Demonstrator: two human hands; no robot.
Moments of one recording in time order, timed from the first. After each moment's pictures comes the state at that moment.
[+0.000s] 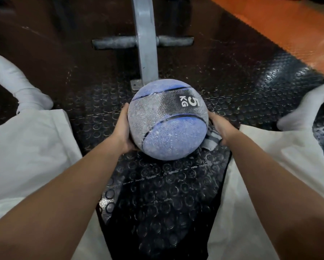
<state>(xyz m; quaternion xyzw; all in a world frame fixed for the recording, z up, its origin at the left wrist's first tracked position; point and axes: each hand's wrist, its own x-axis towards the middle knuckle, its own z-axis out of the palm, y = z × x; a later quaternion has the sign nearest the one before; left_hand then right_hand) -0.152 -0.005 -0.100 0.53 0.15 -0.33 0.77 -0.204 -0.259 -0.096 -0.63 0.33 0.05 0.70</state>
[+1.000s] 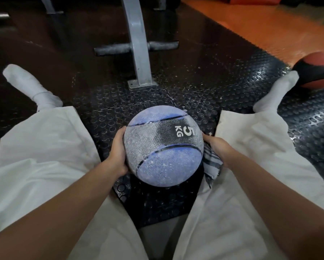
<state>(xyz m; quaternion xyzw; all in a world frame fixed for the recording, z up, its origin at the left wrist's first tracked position) -0.283 0.041 -0.093 0.58 0.12 -0.29 0.75 -0.350 -0.217 -0.099 -0.71 0.38 0.06 0.60</state>
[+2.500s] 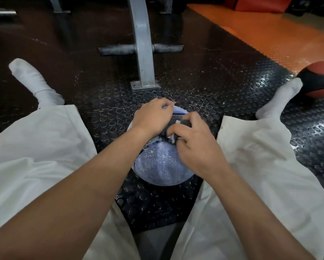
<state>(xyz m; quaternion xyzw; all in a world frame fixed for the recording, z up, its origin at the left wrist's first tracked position) -0.255 -0.030 -0.019 0.91 -0.18 -0.06 0.37 -0.377 -0.121 -0.013 -0.95 -0.01 -0.19 0.24</state>
